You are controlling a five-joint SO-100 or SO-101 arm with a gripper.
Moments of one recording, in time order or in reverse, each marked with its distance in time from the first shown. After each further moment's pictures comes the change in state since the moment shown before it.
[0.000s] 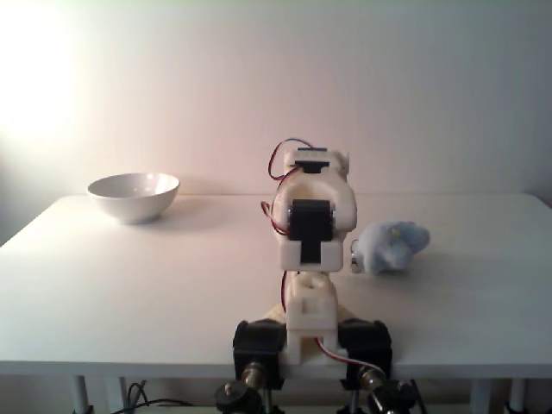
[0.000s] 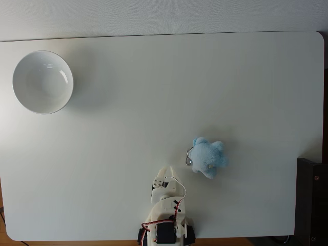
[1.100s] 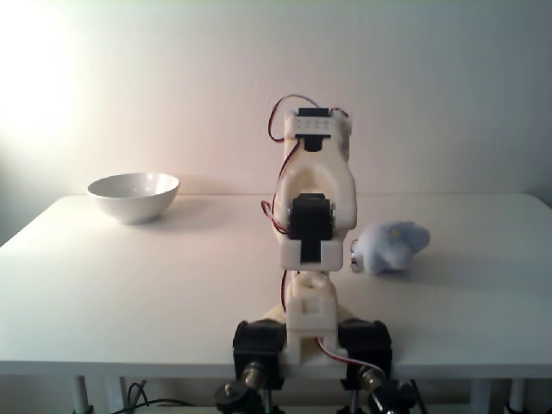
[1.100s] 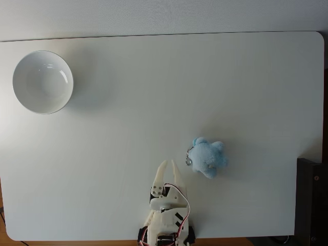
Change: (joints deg) arm 0.0 0.2 -20.4 -0.4 0.0
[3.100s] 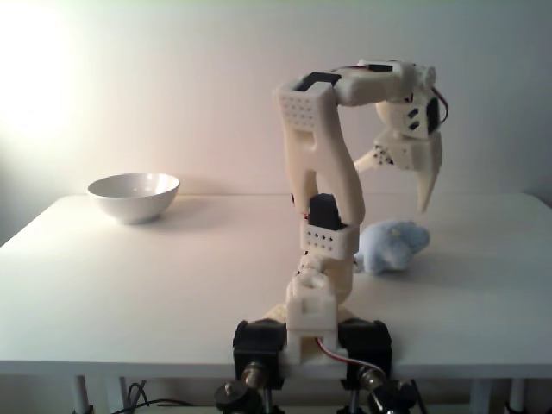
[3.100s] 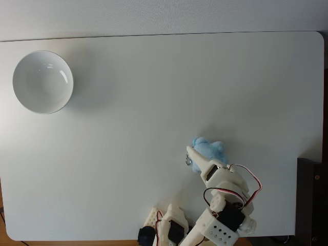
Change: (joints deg) arm 35.2 -70.2 -43.6 9.1 11.5
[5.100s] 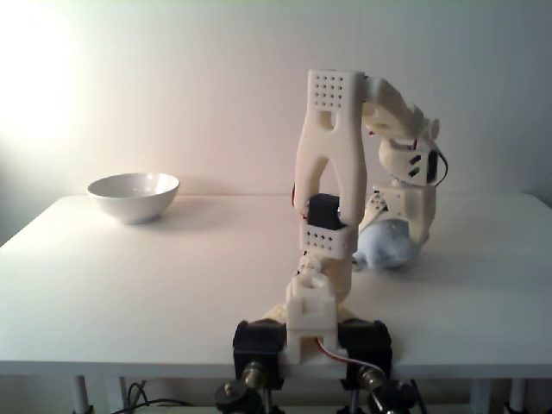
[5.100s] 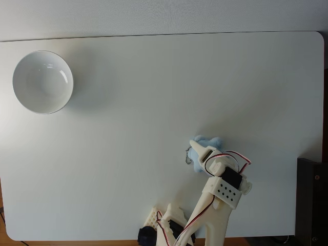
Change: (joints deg) arm -2.2 -22.1 -0.4 -6.0 -9.6
